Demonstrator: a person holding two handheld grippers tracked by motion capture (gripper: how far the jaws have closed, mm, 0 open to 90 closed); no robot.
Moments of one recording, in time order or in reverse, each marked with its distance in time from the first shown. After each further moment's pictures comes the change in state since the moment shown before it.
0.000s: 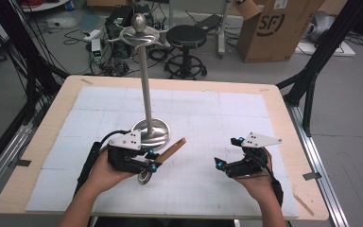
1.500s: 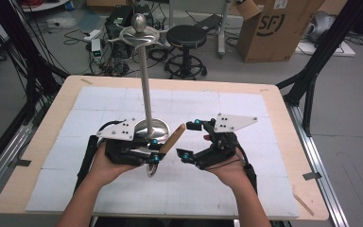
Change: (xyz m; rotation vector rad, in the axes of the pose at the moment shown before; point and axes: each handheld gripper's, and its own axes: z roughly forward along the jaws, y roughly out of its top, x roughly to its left) left arm -0.001 0.026 -0.014 -0.189 -0.060 0.040; right arm 0.062 0.093 0.034 -0.232 0.410 -0.120
